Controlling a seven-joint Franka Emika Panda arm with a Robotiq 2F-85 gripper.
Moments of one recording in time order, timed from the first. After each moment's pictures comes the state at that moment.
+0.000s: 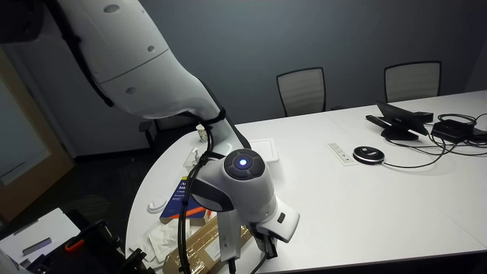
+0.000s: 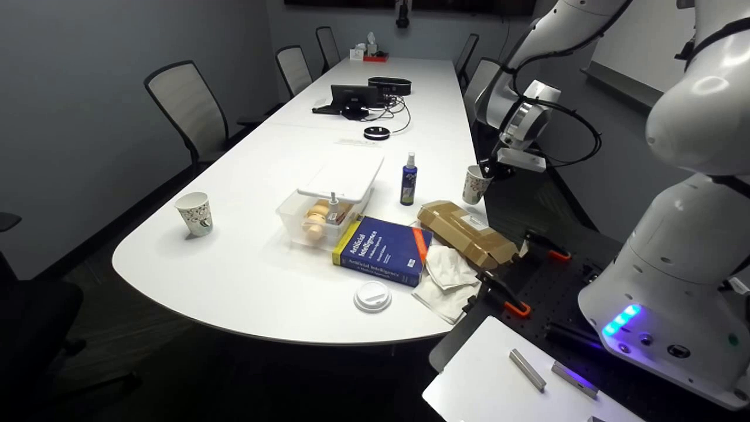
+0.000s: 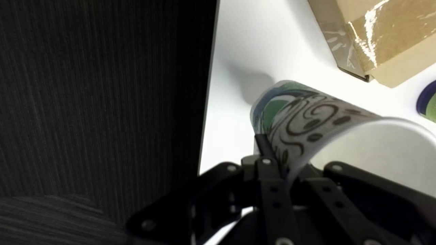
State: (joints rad) arm -0.72 0.65 0.06 -2.18 0.77 2.99 -0.60
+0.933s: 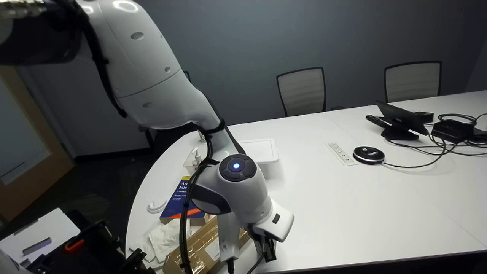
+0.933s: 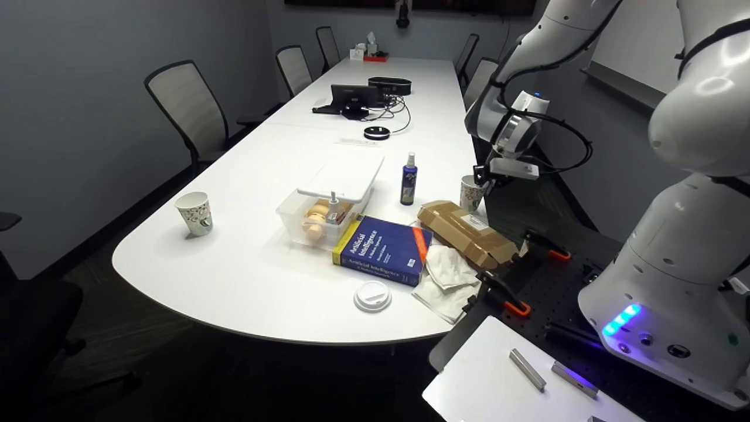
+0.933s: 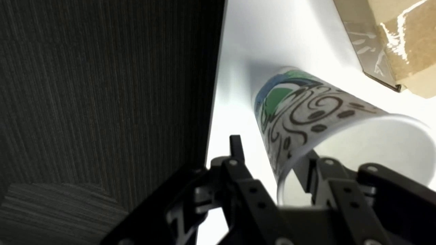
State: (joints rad) arm -0.67 0.73 0.05 -2.16 0.77 3.11 -0.57
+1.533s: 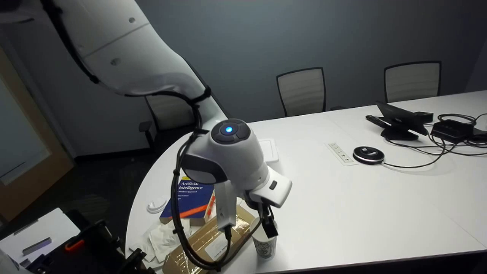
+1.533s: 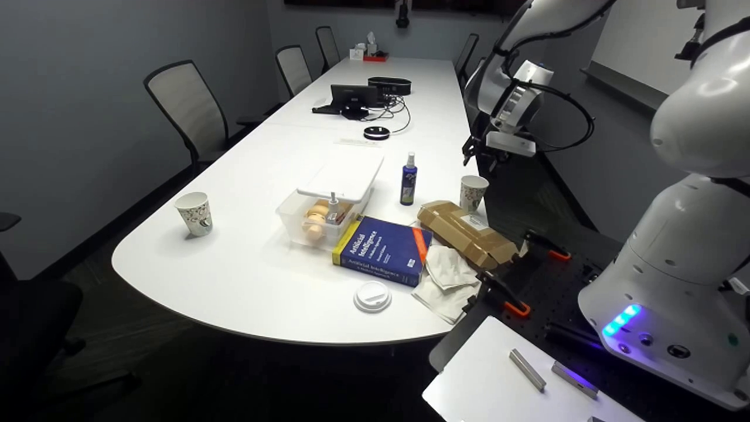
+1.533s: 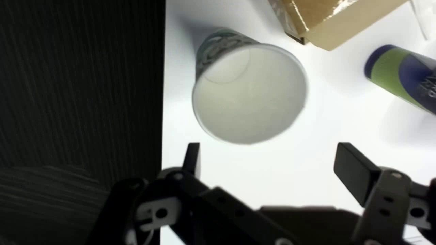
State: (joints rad) arm -0.62 0.53 0.05 -2.24 0.77 3.03 -0.51
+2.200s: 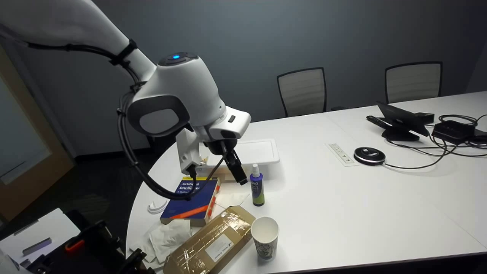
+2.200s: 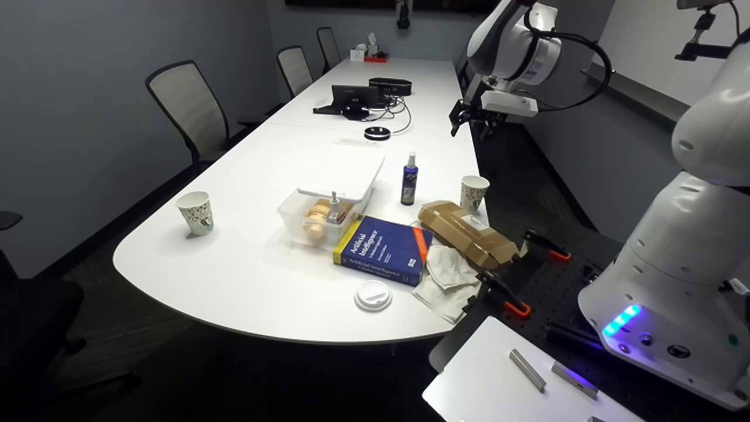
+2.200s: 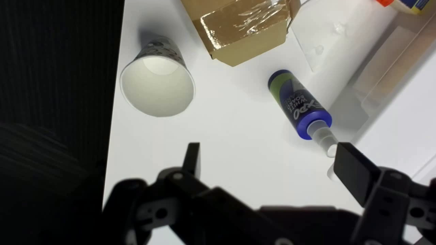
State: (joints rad) arm -0.33 0.11 -0.13 -2.51 0.37 2.94 -0.15
